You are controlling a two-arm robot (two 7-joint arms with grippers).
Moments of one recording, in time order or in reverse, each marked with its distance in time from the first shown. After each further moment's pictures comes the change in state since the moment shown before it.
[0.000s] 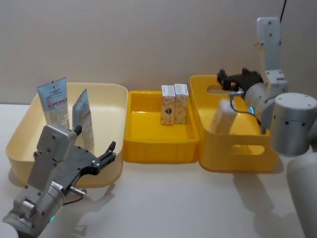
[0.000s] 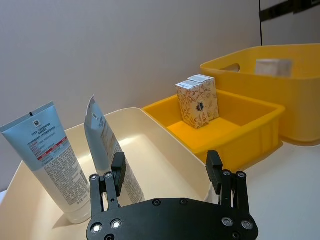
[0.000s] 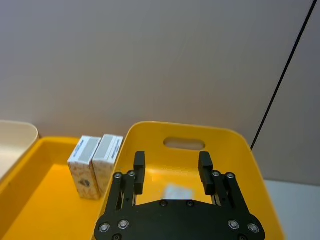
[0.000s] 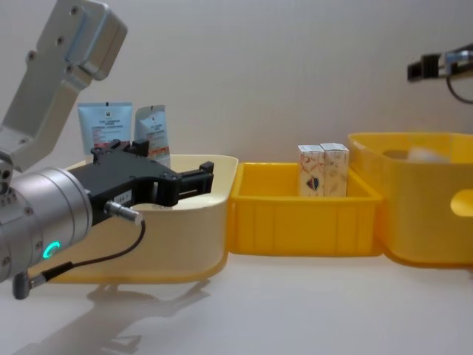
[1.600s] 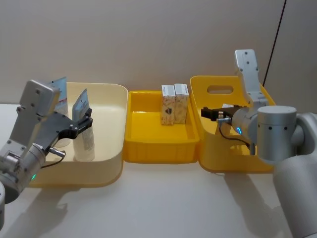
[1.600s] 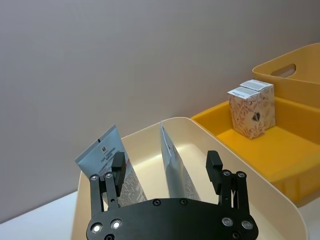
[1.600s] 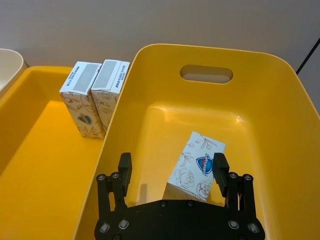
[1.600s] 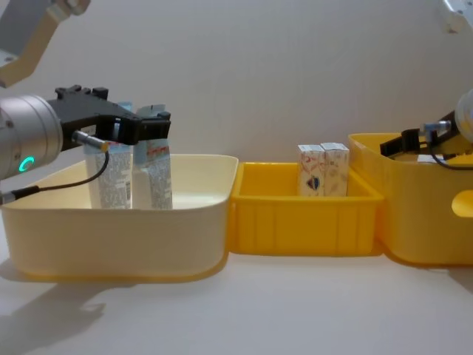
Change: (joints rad) left arm -0.132 -0.007 -0.068 0.037 0.041 0.141 -0.001; right arm 0.024 -0.029 -0.005 0.130 -0.004 0.164 0.019
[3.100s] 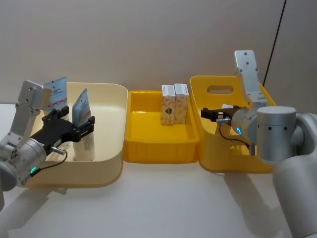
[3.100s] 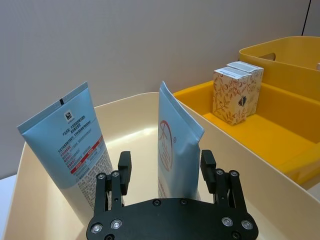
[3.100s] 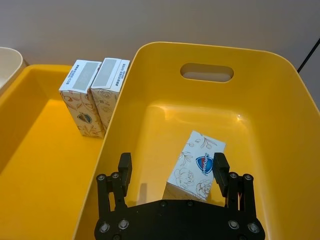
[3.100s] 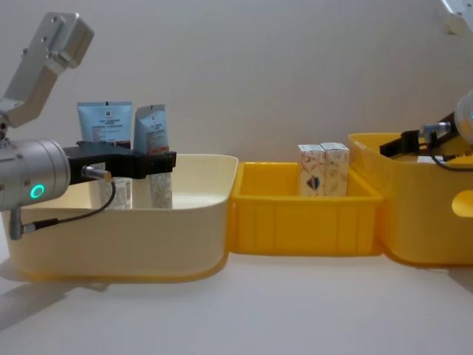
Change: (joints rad) left arm -0.164 -0.078 -0.039 0.366 -0.141 -0.063 -0.275; right arm 0.000 -0.001 0.000 0.003 0.000 0.003 0.000
